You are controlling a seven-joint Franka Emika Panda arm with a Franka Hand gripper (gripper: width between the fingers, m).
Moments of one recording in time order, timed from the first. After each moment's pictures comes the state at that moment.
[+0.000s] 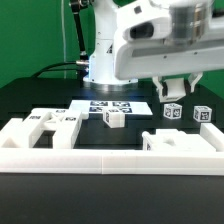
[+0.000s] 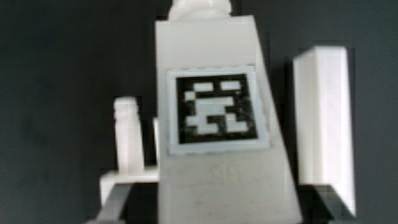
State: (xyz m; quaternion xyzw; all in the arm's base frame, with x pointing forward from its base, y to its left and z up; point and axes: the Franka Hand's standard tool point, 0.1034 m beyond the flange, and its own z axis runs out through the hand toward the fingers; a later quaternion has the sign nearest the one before) arm 0.598 0.067 0.118 -0.98 -0.01 0.16 0.07
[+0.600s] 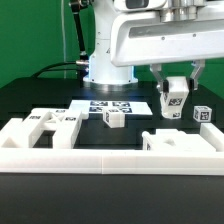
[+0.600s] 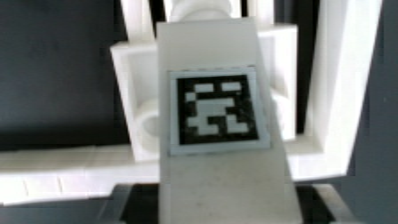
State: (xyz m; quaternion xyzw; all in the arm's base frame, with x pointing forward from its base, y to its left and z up) arm 0.620 0.066 0.125 -1.00 0.00 -0.05 0.06
